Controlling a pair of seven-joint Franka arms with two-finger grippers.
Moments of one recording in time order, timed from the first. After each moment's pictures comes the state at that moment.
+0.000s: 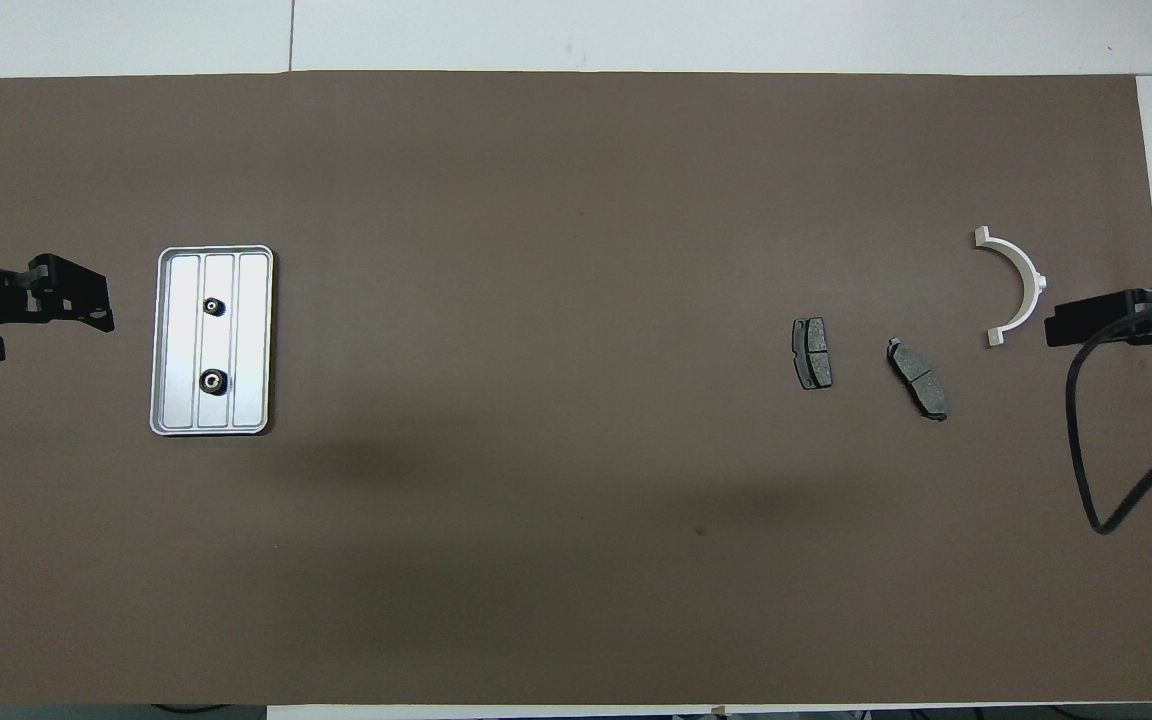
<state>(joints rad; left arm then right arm) 0.03 0.04 -0.06 -1.65 0.03 1.57 -0.24 0.00 -0.11 0.01 -1.65 0.01 1.57 -0.02</state>
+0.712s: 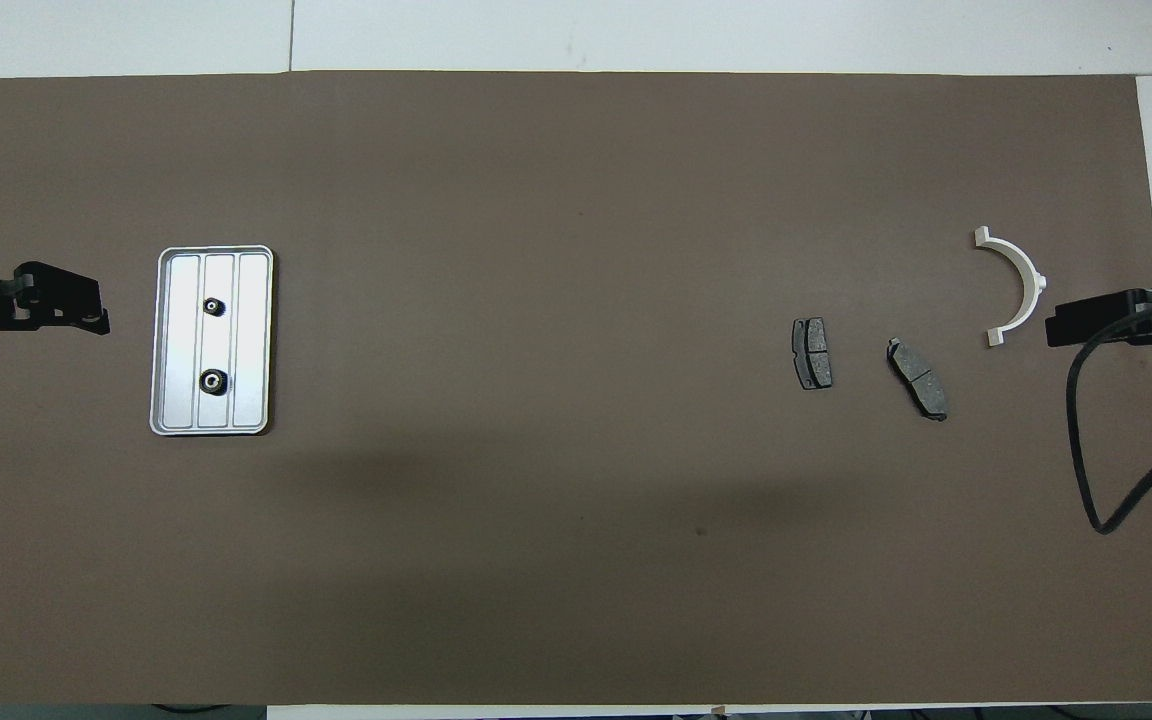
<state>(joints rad) 0.02 -0.03 -0.06 -1.67 0.00 1.60 -0.21 0.00 -0.11 0.01 -1.65 0.01 1.57 -0.02</state>
